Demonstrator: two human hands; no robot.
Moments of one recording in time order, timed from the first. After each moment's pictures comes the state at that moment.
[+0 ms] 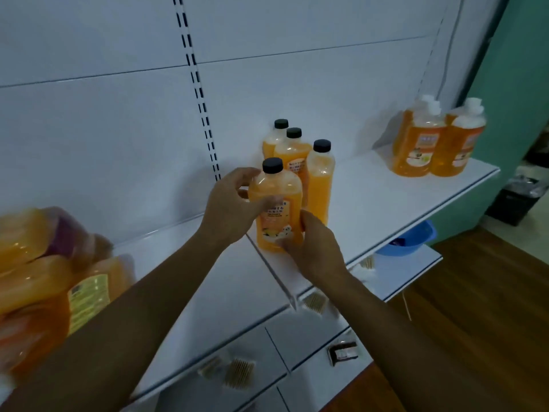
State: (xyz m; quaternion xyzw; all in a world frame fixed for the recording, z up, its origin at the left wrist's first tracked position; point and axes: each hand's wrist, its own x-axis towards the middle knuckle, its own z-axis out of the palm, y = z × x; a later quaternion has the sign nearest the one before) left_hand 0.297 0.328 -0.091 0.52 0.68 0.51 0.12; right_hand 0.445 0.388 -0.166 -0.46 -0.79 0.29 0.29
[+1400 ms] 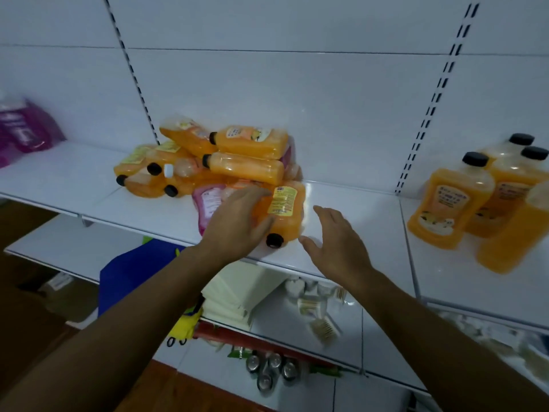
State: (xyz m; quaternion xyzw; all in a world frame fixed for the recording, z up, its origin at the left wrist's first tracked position) left_hand 0.291 0.062 -0.122 0.33 0.88 0.29 -0.16; right_hand 0.366 0.256 -0.156 -0.06 -0.96 0.22 0.17
